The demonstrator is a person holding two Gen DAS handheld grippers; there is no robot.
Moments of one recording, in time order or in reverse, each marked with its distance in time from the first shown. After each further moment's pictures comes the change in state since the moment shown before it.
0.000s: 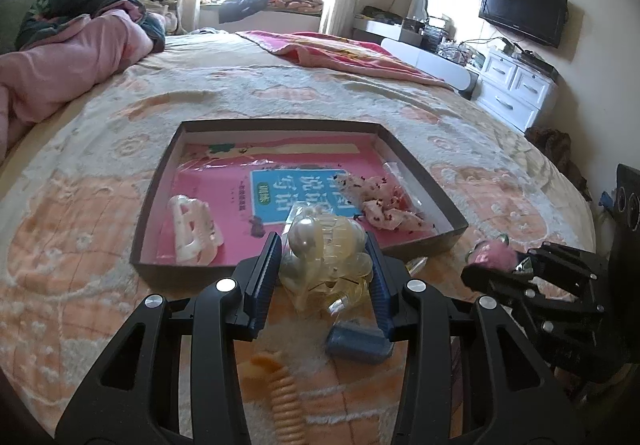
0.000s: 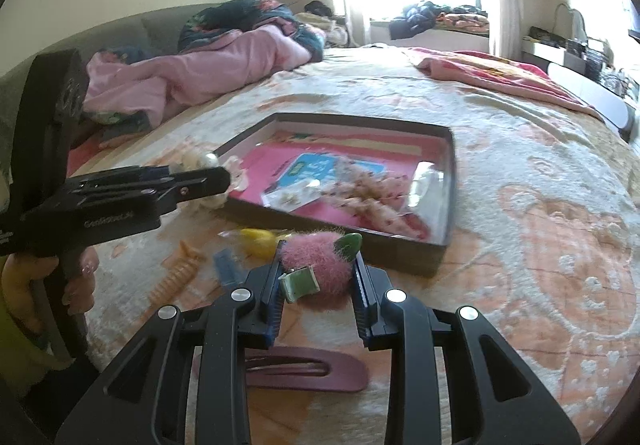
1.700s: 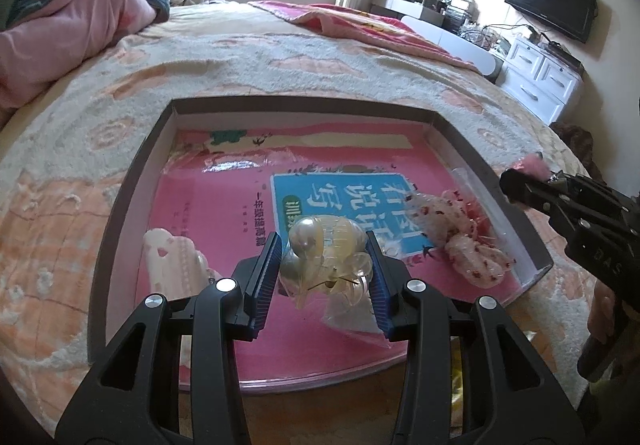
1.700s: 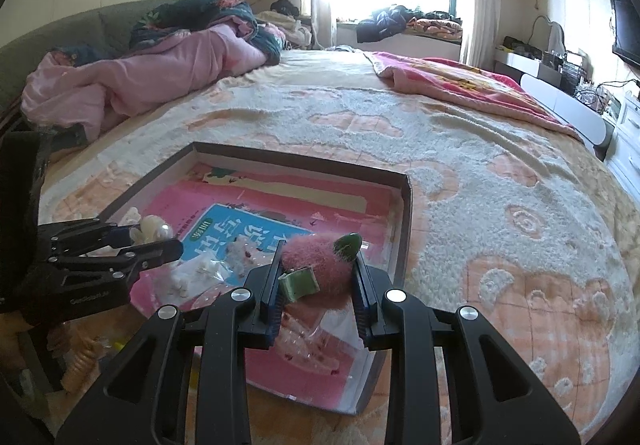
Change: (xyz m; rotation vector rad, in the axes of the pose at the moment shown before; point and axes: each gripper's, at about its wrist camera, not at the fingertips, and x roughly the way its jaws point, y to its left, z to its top) left arm 0.088 0.040 0.023 -0.042 0.100 0.034; right arm 0.089 -0.050 0.070 -0.024 0.022 -0.139
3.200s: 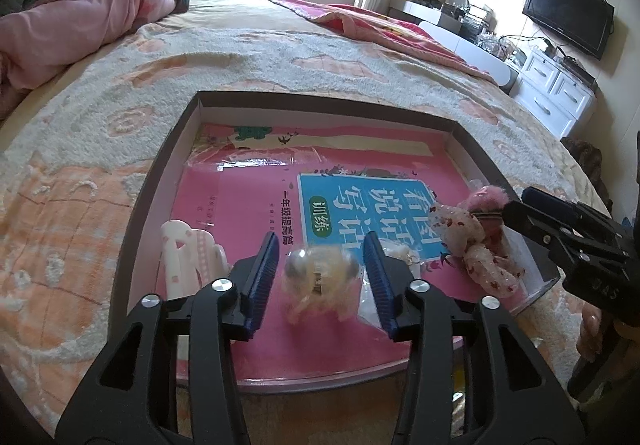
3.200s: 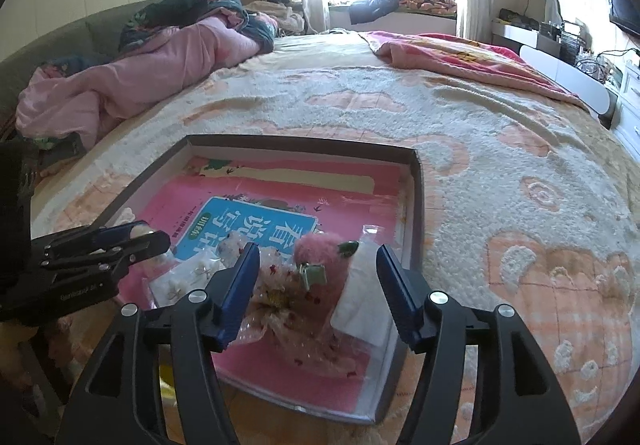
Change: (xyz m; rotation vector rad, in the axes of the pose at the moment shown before) left arm -0.006 0.015 0.001 -0.061 -0.002 0.028; right arm 0.004 -0.004 -0.005 0.080 0.035 0.025
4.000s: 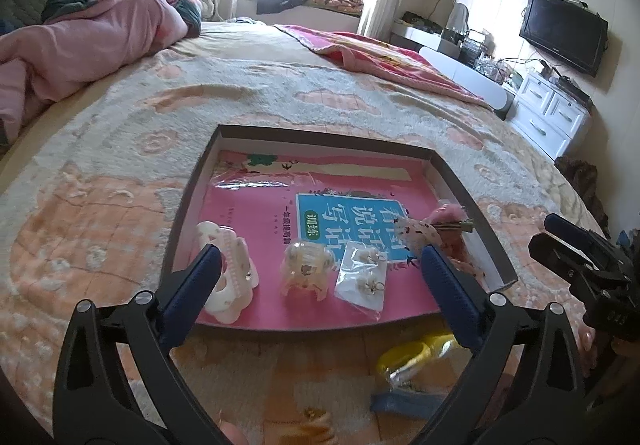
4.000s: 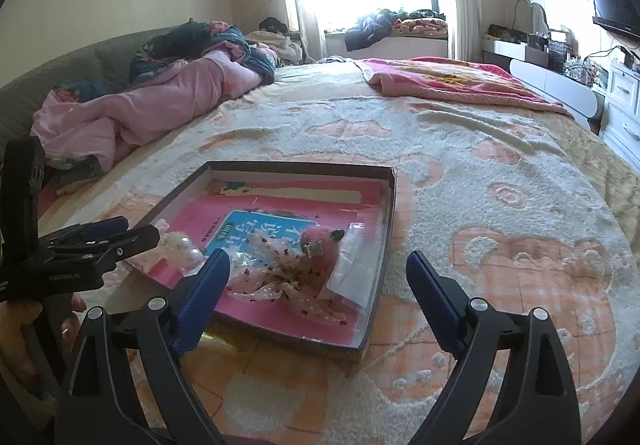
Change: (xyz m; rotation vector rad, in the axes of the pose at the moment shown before) left arm -0.058 -0.012 -0.004 -0.015 -0.095 0.020; right arm -0.069 -0.003 -0.016 0.025 -0.104 0.017
